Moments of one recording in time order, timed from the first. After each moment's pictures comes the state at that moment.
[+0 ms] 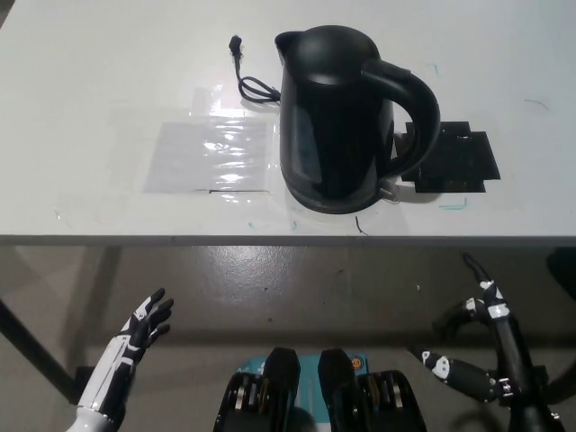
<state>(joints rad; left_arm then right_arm) 0.06 0.21 -0.01 0.00 -0.03 -0.15 -0.13 0.02 -0.11 0.09 -0.03 -0.35 -0.28 -0.10</state>
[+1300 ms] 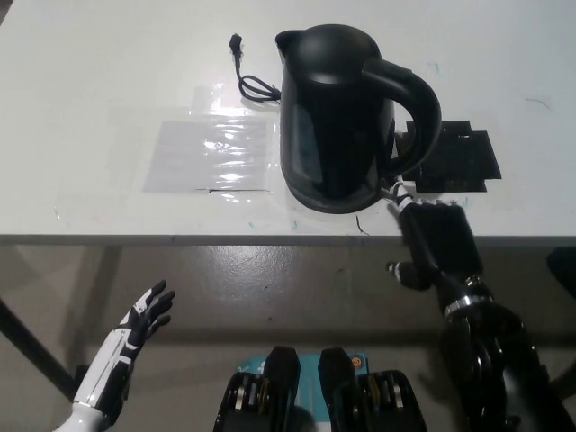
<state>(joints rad) 0.05 0.23 -0.01 -0.04 -0.03 -0.18 -0.16 -0.39 -0.14 0.32 0.04 -1.12 0.27 0.11</state>
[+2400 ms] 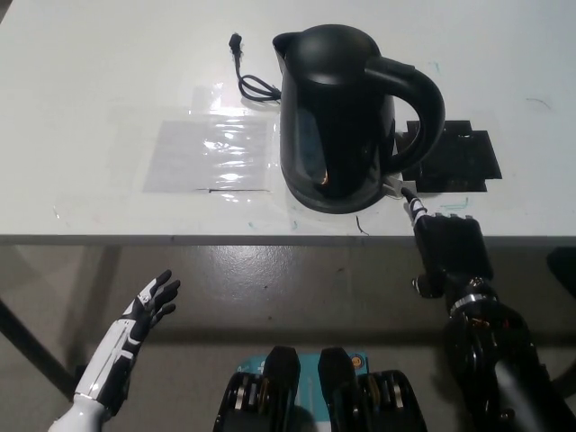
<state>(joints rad) 0.03 0.23 -0.01 -0.05 -0.03 -0.20 -0.18 -0.41 -0.17 0.36 0.13 -1.16 0.38 0.18</state>
